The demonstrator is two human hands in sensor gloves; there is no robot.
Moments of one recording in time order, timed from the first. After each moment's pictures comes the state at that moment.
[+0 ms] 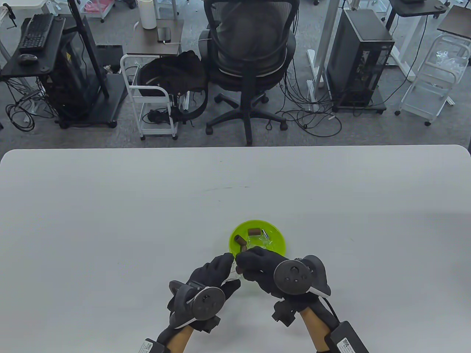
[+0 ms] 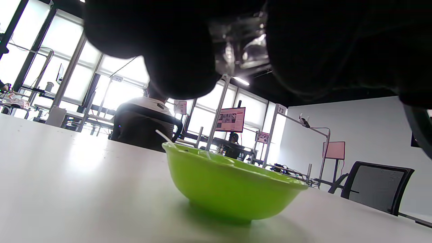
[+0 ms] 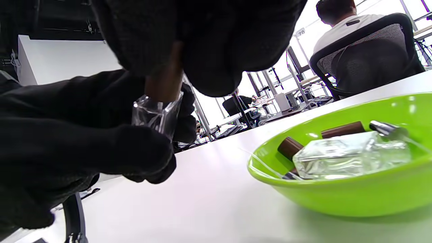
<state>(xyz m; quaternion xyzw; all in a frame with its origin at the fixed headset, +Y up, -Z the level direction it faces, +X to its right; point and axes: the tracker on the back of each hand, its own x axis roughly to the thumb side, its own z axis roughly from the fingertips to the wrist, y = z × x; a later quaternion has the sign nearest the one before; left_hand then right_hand) -0.100 -0.711 -0.260 0.18 -0.21 0.18 0.94 0.094 -0.679 -0.290 0.30 -0.07 0.91 0.27</state>
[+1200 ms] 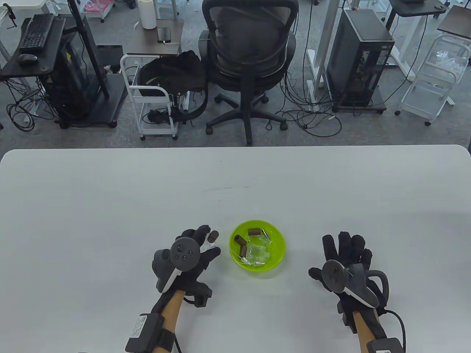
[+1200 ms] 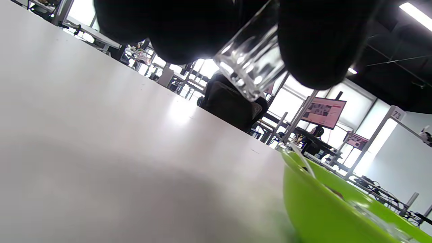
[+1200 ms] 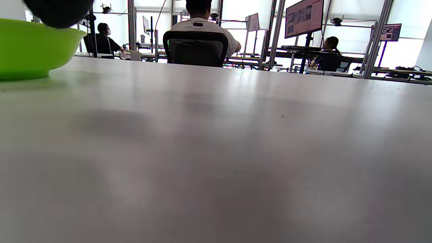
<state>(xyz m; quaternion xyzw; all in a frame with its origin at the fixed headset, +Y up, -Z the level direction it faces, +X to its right) -0.154 -0.718 -0.351 0.06 0.01 0.26 0.96 0.240 -0.749 -0.304 0.03 0.00 1.00 -0.02</state>
